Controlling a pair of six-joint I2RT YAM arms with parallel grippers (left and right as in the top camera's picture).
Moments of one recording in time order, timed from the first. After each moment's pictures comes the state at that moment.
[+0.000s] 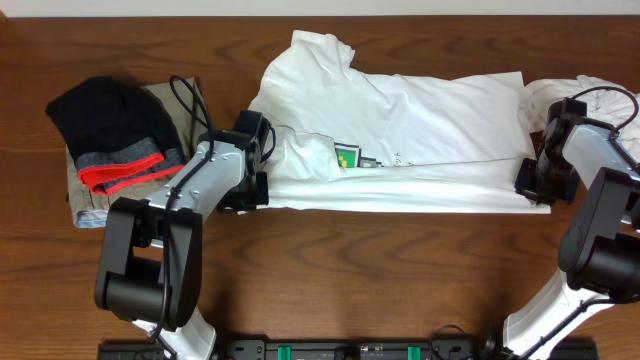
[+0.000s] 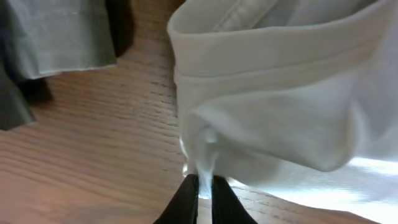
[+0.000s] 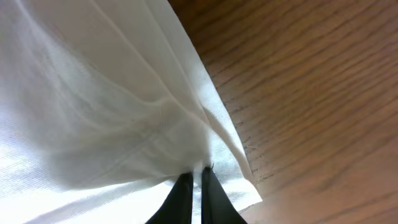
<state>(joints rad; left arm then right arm) -0.24 1.82 1.10 -0.91 -0.14 -0.36 -0.31 1.98 1.25 -0.90 0.21 0.17</state>
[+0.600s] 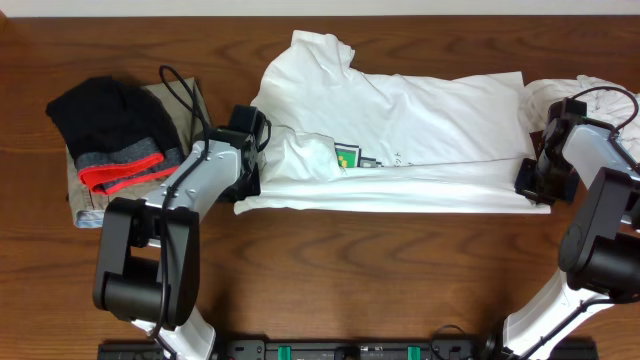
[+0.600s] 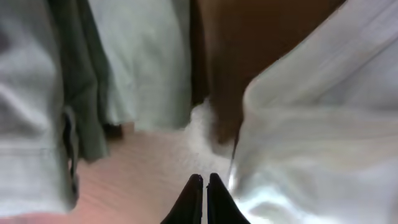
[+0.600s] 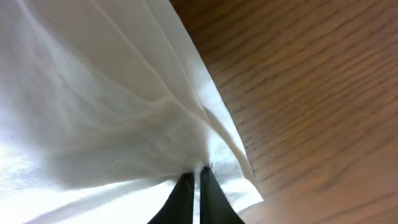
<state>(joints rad) -0.22 1.82 1.11 -0.85 -0.29 -0.36 -0.31 1.98 1.25 -0.90 0.21 0.17</state>
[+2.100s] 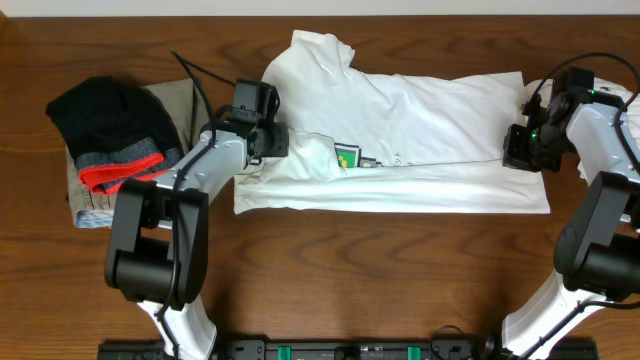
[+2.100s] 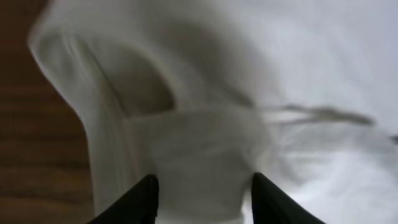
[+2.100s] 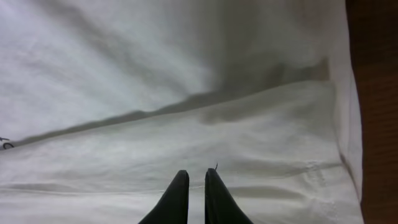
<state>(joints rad) -0.22 1.91 1.18 -0.36 0.10 -0.19 -0.26 1.97 1.43 -0.98 -0.16 0.03</state>
